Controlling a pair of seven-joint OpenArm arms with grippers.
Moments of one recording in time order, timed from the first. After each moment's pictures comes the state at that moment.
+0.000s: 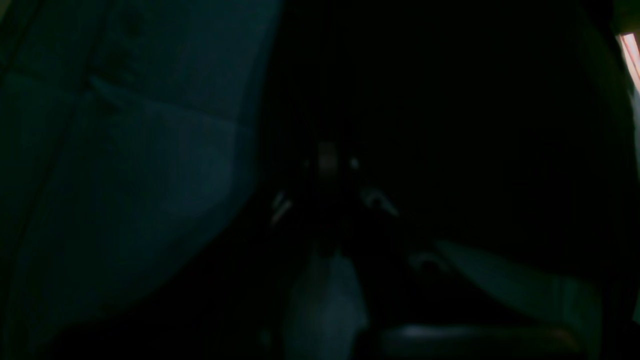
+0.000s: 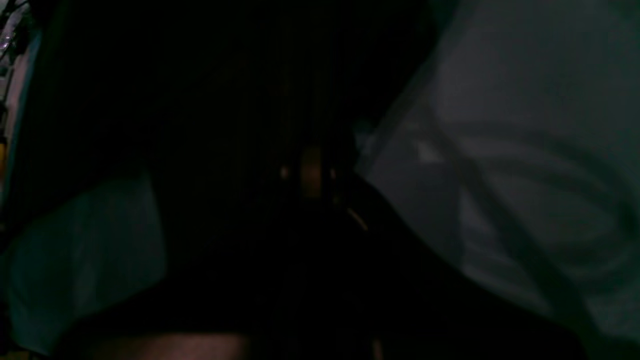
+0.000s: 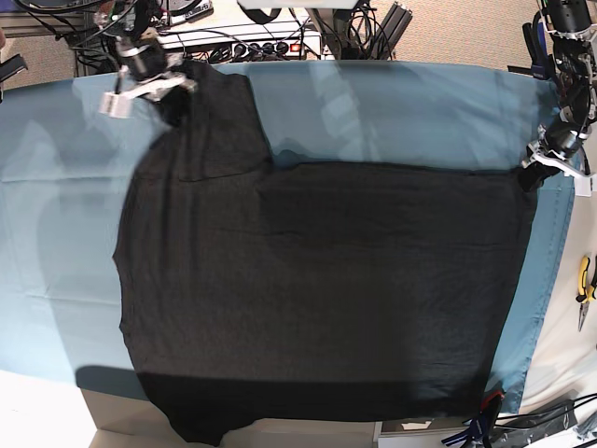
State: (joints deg) left arm 12.0 -26.1 -22.5 68.8 -56.7 -24.2 35.2; right arm -33.6 0.8 26.0 99.4 38.5 23.7 -28.7
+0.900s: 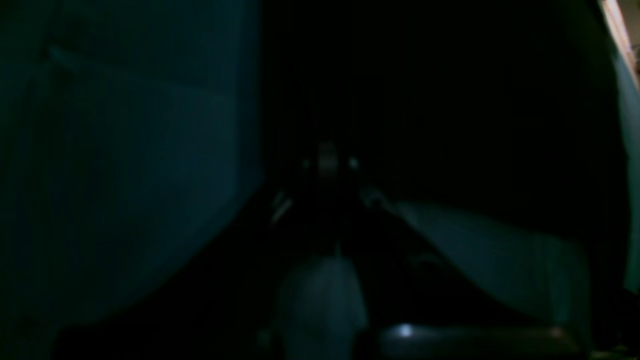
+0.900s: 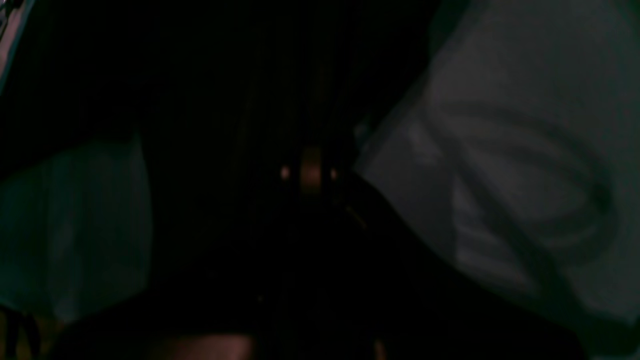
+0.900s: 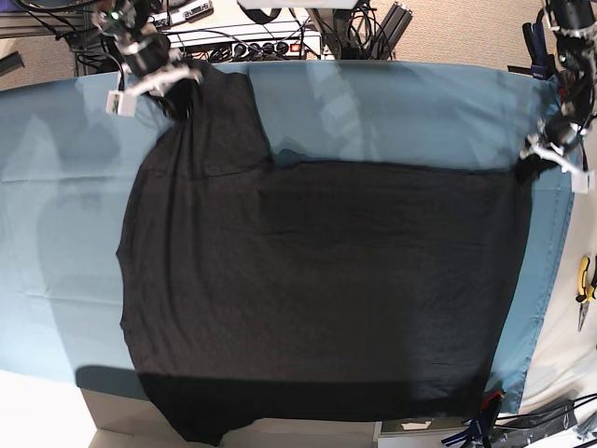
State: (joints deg) left arm 14.0 -27.5 -22.2 68.7 -60.1 -29.2 38.3; right arm -36.9 4.2 25.6 99.9 33.9 25.1 -27.1
